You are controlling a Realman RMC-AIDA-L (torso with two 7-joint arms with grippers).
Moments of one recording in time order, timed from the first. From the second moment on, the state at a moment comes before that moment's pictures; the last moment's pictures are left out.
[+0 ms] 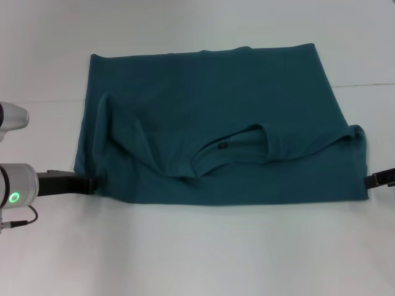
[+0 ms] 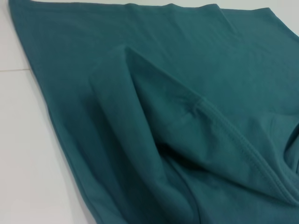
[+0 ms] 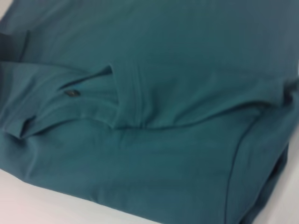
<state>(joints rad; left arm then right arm) -0.59 -2.14 0.89 0.81 2.35 0.99 -2.14 0.59 1.89 -0.65 -0.89 -2.54 -1.50 2.34</state>
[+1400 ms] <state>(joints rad) -0.58 -2.15 0.89 0.82 2.35 1.02 -2.14 0.61 1.96 -0.74 -0.70 -2.55 -1.22 2.29</state>
